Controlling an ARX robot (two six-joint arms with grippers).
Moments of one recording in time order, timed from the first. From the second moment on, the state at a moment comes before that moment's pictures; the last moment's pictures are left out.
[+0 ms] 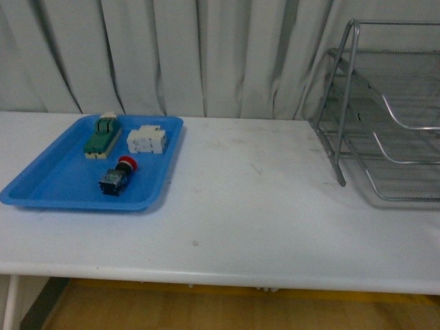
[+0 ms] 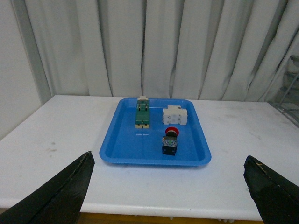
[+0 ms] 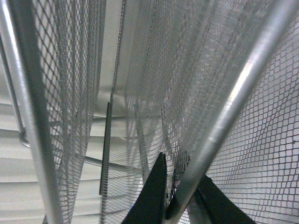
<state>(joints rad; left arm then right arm) 0.00 0.01 0.01 0.00 0.00 0.00 -0.35 2.40 1.02 1.26 -0.41 1.27</state>
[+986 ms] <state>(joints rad) 0.00 0.01 0.01 0.00 0.00 0.00 -0.55 2.23 0.52 1.34 -0.56 1.36</state>
